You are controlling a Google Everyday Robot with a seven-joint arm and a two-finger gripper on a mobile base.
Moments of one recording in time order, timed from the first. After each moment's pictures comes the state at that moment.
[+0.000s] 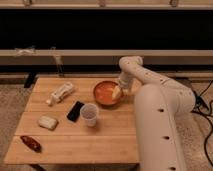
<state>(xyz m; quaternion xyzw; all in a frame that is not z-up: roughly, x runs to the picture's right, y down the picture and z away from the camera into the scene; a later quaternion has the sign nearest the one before) 0.116 0.043 0.966 -0.35 0.13 0.49 0.79</state>
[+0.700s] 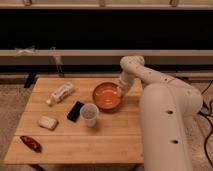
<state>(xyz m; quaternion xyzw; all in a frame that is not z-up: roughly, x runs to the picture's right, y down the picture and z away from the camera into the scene) 0.116 0.038 0.936 -0.34 0.11 0.52 0.78</state>
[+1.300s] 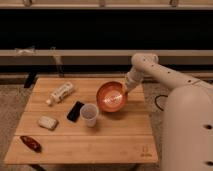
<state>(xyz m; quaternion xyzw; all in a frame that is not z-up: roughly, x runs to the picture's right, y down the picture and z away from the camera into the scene) 0.138 0.012 0.880 -0.31 0.07 0.58 0.75</state>
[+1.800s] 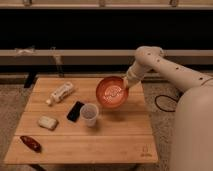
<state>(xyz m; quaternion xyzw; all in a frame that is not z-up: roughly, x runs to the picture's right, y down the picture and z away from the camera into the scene) 0.131 -0.022 0.834 -0.30 0.05 0.59 0.75</state>
